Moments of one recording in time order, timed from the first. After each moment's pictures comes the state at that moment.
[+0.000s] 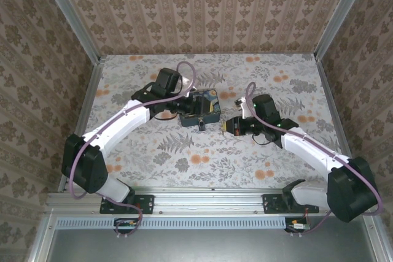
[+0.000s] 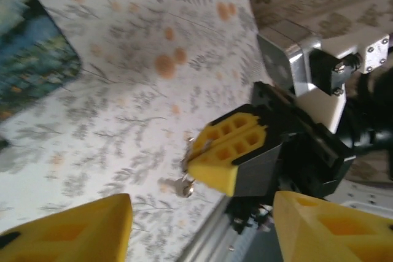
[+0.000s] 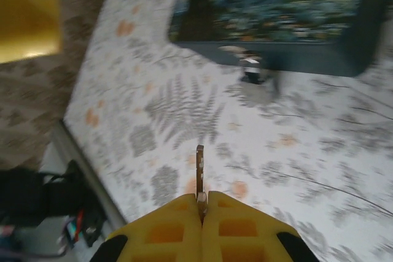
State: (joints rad) left arm -0.62 1.50 1.22 -0.48 0.75 -0.54; right arm 0.40 1.24 0.72 -0.18 -0.64 0.44
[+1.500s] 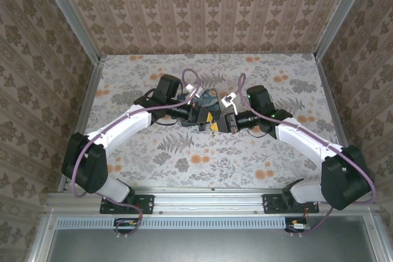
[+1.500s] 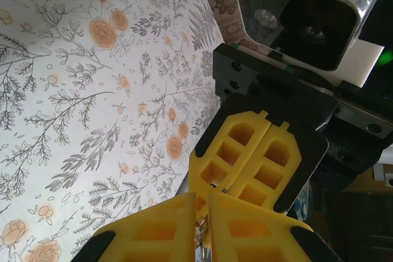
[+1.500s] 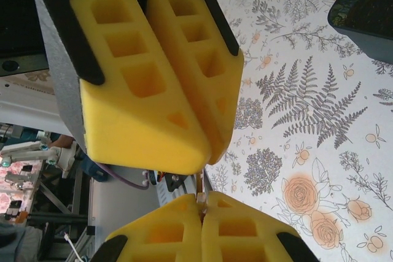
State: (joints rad) left arm -0.63 1.50 1.11 -0.36 0.96 -0.49; right arm 0.43 1.34 0.85 -0.20 -0.97 0.37
